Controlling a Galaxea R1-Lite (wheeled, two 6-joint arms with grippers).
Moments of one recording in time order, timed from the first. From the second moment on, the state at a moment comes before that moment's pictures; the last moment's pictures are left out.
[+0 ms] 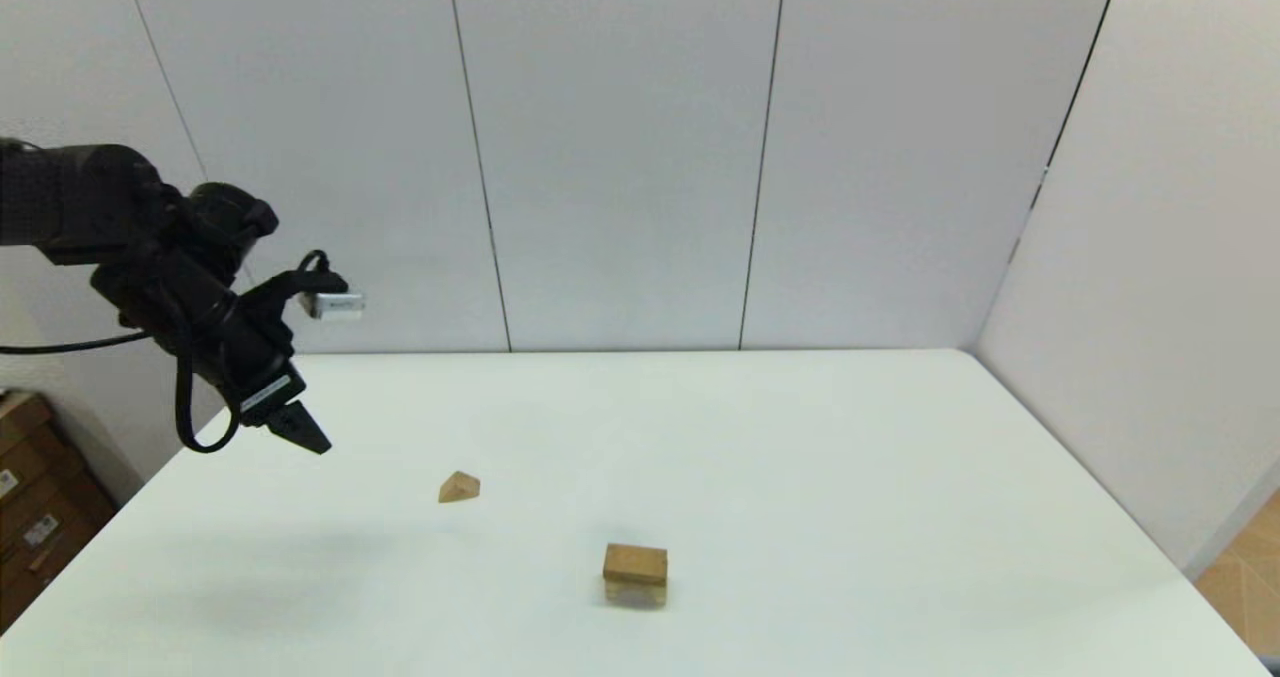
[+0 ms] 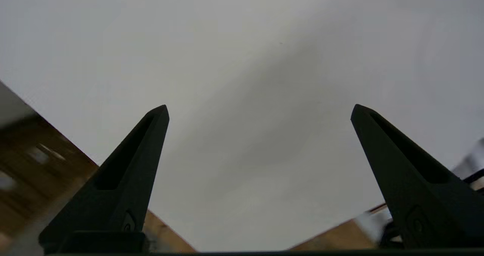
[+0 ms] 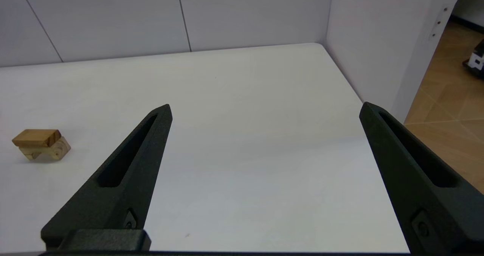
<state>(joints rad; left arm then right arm) 0.09 2.03 -1.69 0.94 -0.14 0.83 0.00 0.00 0.00 -0.01 -0.02 0.07</state>
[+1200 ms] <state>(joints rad) -0.12 2.45 -1.98 1.01 -0.04 1.15 0.00 0.00 0.00 -0.01 -0.02 0.07</state>
